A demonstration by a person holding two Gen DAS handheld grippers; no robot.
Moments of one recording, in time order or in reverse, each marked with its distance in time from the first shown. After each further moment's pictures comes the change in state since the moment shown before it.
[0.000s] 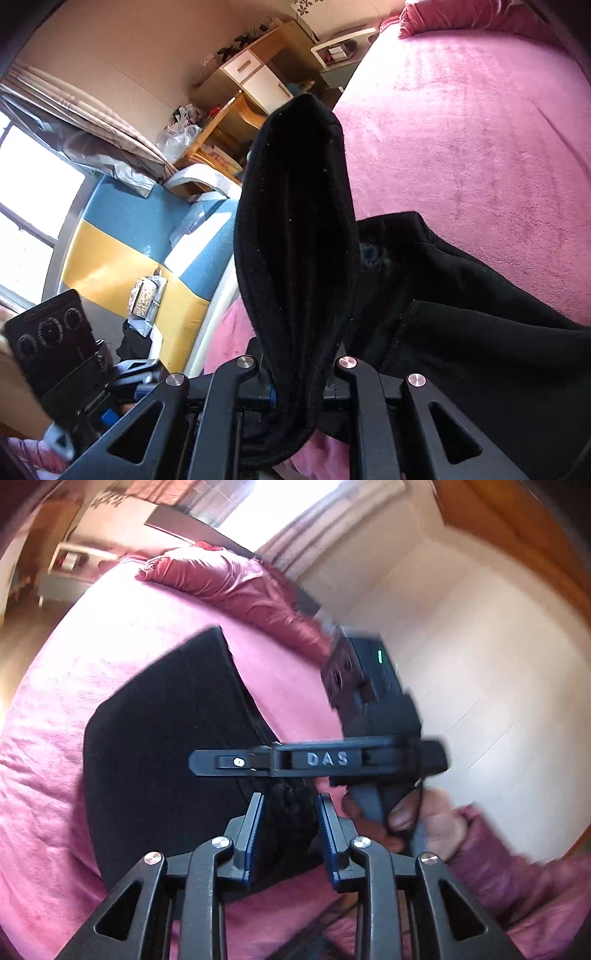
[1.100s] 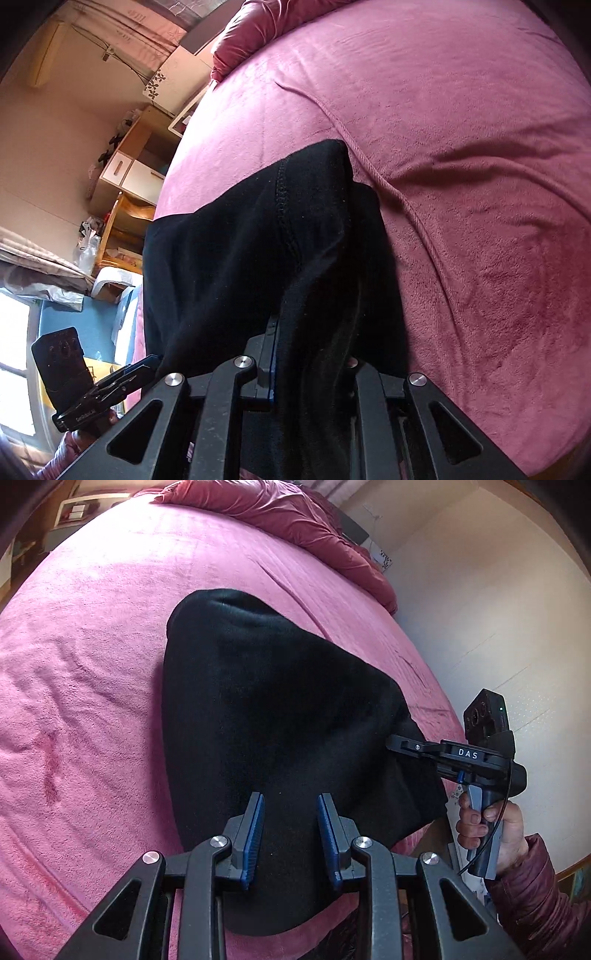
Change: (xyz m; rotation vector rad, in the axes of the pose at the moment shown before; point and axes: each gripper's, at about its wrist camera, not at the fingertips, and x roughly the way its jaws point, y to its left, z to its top) left arm 0.130 0.018 -0.060 -0.011 0.333 0.235; right arm -0.115 -0.213 -0.132 0.452 -0.230 -0.239
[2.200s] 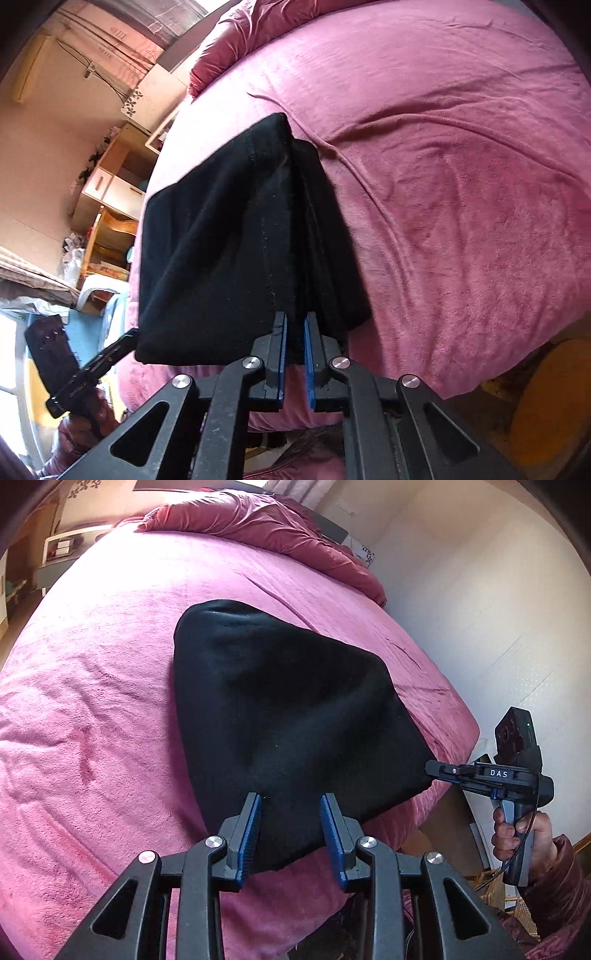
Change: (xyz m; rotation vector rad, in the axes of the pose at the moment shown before) left arm -0.040 -0.005 -0.032 0.123 -0.033 0.038; right arm -0.063 0.006 -0.086 0.060 -0.056 -0.129
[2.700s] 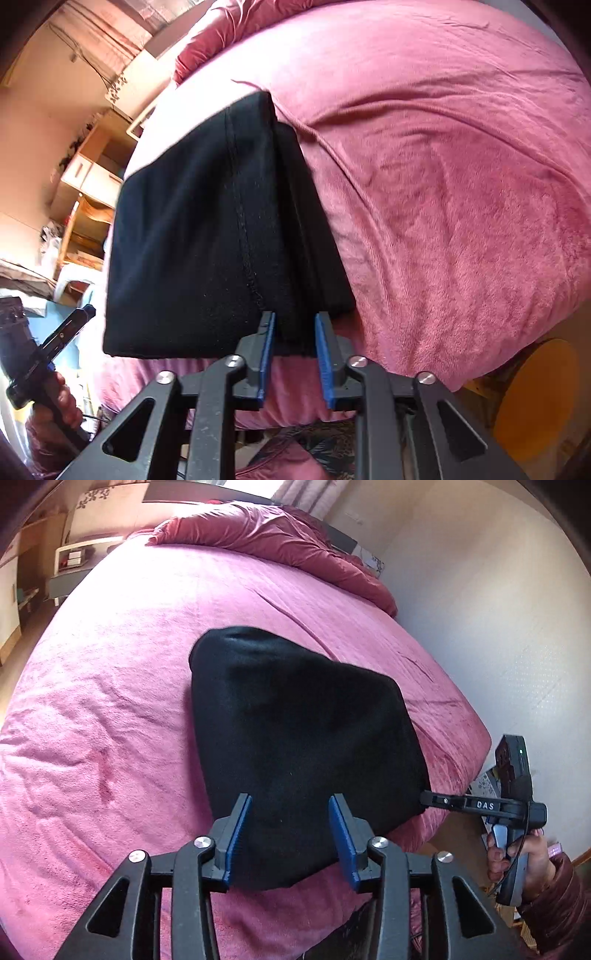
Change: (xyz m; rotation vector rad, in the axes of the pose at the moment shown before) left arm -0.006 0.004 0.017 -0.021 -0.067 0.072; right arm 0.002 -0.009 -0.001 -0.018 0.013 -0.067
